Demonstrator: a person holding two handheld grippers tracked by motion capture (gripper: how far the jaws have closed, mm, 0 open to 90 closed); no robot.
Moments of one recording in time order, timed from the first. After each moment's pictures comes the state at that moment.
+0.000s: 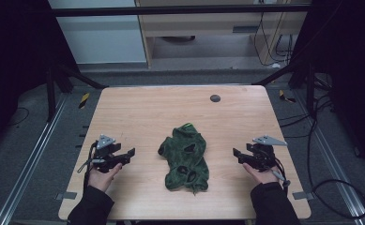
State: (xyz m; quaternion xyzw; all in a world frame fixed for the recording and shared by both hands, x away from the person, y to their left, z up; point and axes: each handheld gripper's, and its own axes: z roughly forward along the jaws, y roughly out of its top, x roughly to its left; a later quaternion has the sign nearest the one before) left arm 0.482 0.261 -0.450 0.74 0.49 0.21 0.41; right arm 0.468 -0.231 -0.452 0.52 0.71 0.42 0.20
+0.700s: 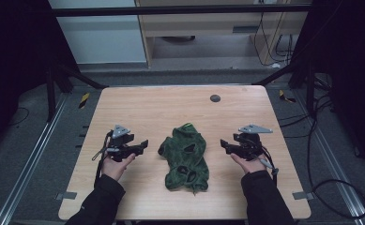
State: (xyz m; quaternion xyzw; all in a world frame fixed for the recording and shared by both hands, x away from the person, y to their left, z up) left arm 0.512 0.222 -0.445 0.76 0.47 0.20 0.41; right arm 0.494 -0.194 -0.431 0.48 0.74 0.43 0.20
